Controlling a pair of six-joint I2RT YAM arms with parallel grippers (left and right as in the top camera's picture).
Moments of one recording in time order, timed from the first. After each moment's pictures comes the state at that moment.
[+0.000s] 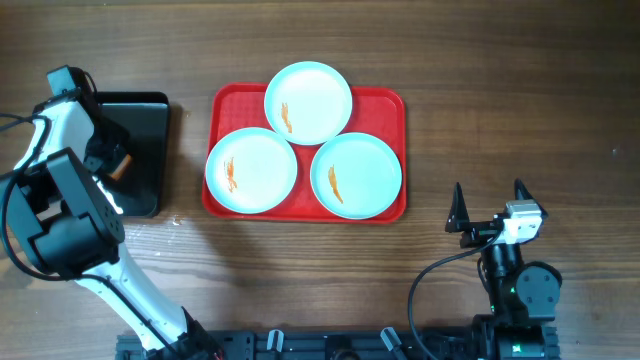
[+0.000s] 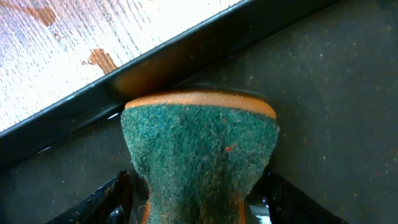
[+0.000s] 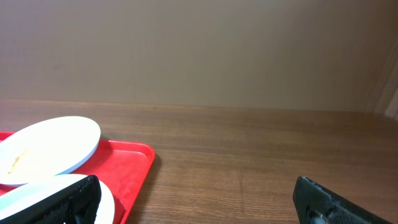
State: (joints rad) left arm 0.41 2.11 1.48 -0.72 -0.24 -0.64; right arm -0.01 0.01 0.01 0.00 -0.06 -0.02
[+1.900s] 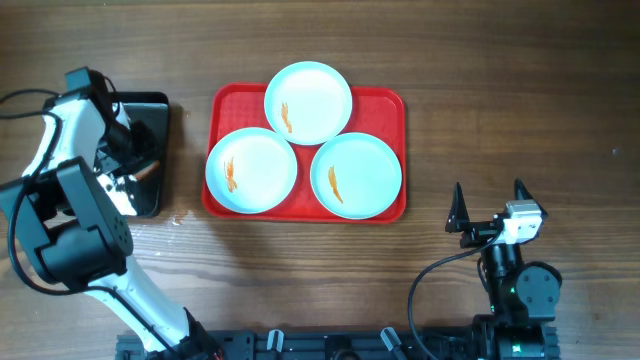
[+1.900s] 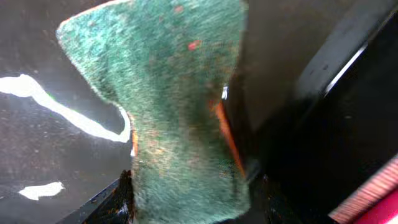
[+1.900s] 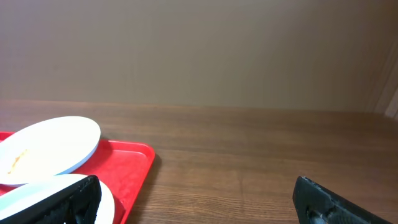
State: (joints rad) left arm 0.35 2.03 1.43 -0.93 0.04 -0.17; right arm -0.01 0.01 0.01 0.00 -0.06 -0.02
